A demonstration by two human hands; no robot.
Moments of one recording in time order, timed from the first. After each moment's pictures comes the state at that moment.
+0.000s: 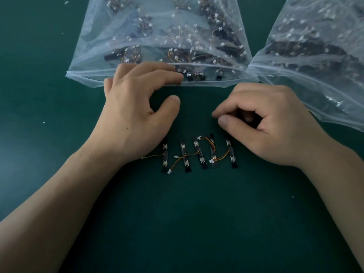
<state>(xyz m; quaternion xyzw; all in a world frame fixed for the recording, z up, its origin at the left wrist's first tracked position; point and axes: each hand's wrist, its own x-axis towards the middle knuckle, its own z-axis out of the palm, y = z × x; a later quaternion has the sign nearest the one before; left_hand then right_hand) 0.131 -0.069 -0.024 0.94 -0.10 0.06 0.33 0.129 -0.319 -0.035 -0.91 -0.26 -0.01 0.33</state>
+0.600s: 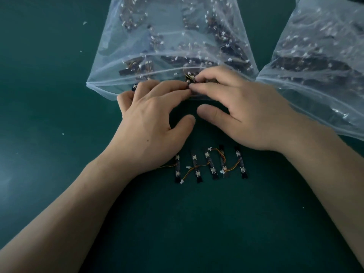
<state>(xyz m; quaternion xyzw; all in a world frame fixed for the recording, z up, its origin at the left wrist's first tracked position) 0.133 -0.066 -0.027 0.96 -0.14 0.02 0.25 0.165 -0.279 -0.020 -0.95 -0.28 0.01 0.17</state>
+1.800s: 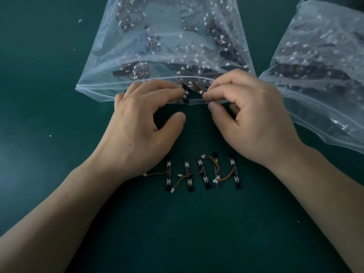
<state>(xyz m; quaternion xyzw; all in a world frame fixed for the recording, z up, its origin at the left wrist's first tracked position) 0.134 -0.064 -0.026 0.94 -0.11 0.06 0.33 0.161 -0.286 -0.041 -0.91 -0.23 -0.12 0.33</state>
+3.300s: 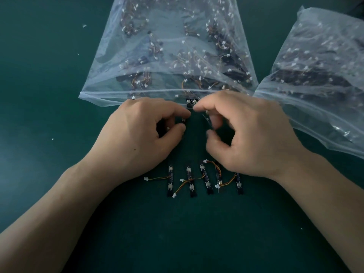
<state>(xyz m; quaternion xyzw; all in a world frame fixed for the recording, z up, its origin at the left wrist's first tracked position) 0.138 -0.056 -0.027 0.94 -0.16 0.05 0.31 0.150 -0.281 -0.031 -0.91 -0.31 -0.11 0.26</state>
